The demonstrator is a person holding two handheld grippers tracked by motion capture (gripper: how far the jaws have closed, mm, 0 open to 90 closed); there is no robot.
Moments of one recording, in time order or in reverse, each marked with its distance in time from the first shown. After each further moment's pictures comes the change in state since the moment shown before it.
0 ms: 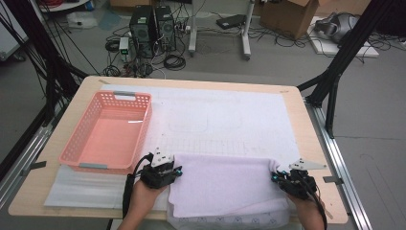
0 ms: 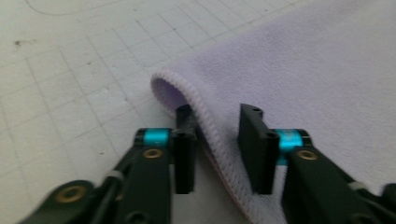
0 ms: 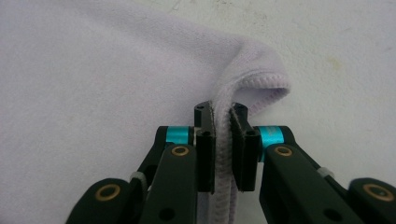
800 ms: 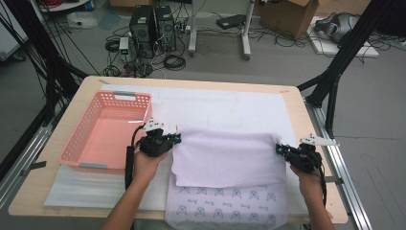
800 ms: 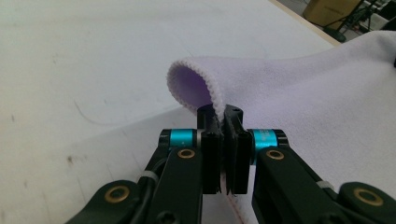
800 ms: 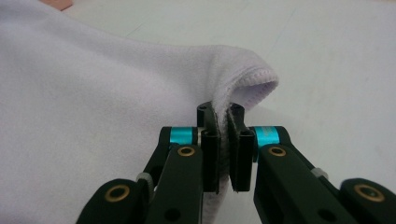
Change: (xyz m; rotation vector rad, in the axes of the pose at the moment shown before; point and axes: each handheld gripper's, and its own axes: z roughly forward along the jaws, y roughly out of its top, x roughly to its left) left arm 0.050 0.076 0.013 -0.157 -0.011 -0.134; right arm -0.046 0.059 0.008 -0.198 0.032 0.029
